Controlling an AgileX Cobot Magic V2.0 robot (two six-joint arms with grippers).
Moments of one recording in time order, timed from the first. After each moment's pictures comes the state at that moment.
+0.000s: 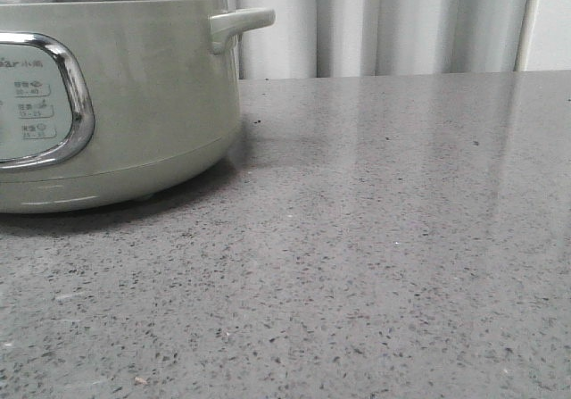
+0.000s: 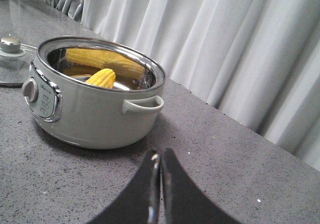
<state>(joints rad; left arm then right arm) -0.13 0.00 -0.26 -0.12 0.37 0.03 0.67 0.37 -0.59 -0.21 0.35 -0.18</state>
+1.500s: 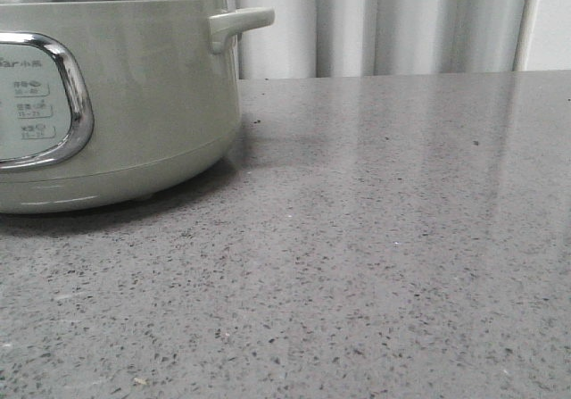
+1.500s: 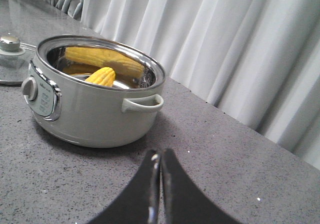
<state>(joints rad) -0.13 0.00 0.00 -0.05 0.34 0.03 0.67 0.37 -0.59 -0.21 0.36 -0.18</state>
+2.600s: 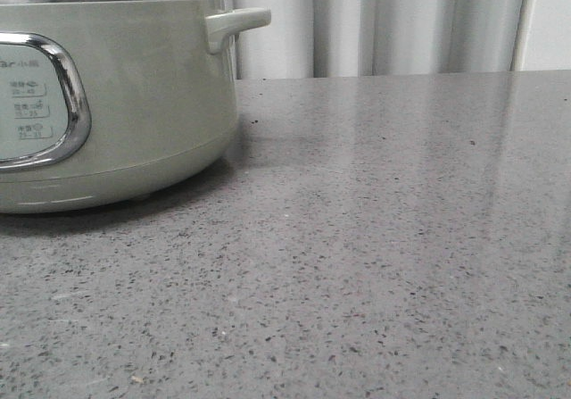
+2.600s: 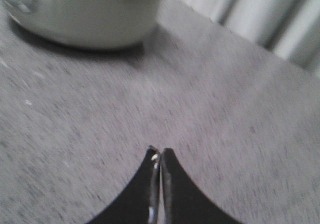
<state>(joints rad) -0.13 0.00 0.00 -0.05 0.34 0.03 0.54 0.30 -0.24 -0.21 0.26 -0.18</state>
